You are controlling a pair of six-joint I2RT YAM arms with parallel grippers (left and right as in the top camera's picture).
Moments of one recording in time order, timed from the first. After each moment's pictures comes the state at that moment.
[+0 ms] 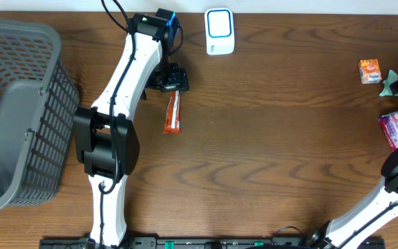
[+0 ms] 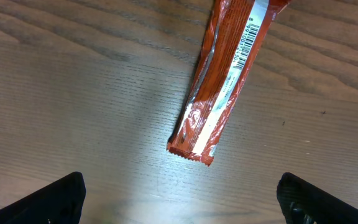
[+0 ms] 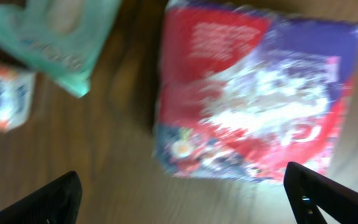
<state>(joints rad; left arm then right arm) -0.28 2.22 2.10 -1.50 0.02 -0.44 -0.60 2.13 1.89 -1.11 0.10 0.52</state>
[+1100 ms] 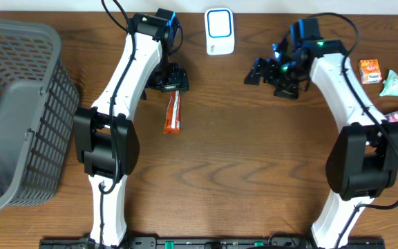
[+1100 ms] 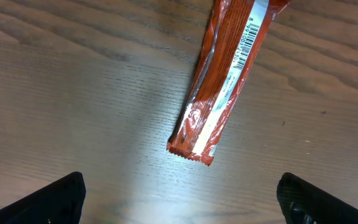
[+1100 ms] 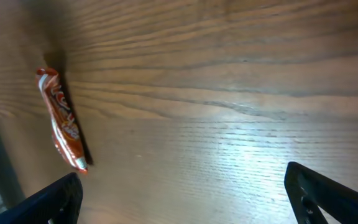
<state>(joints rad) -0.28 2.22 2.10 -1.50 0.02 -0.44 0.11 2.01 1.68 -0.98 -0.43 0.35</state>
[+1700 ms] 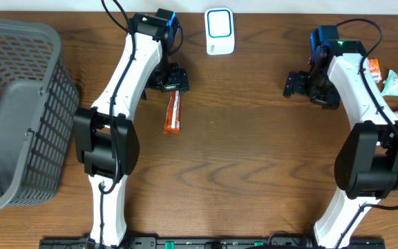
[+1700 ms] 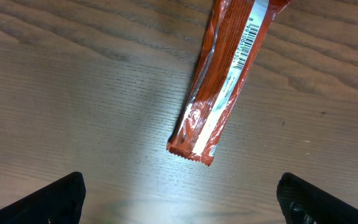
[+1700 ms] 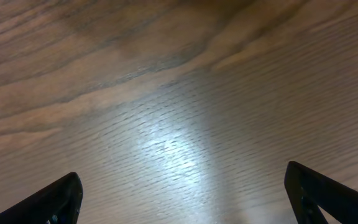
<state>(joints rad) -0.28 2.22 2.10 -1.50 0.02 -0.44 0.01 2.01 1.67 -1.17 0.05 0.35</state>
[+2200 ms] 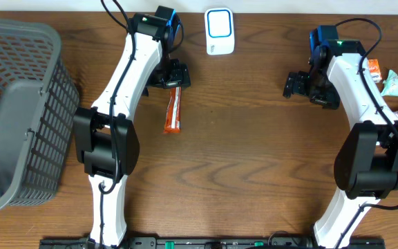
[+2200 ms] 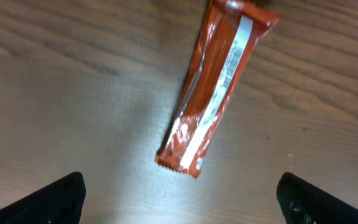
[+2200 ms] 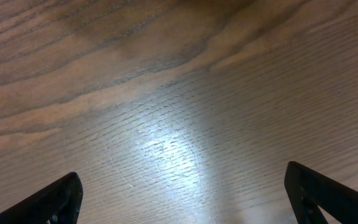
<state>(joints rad) -0.28 2.22 2.10 -1.45 0.03 -0.47 0.01 2.01 1.67 -1.17 0.06 0.35</state>
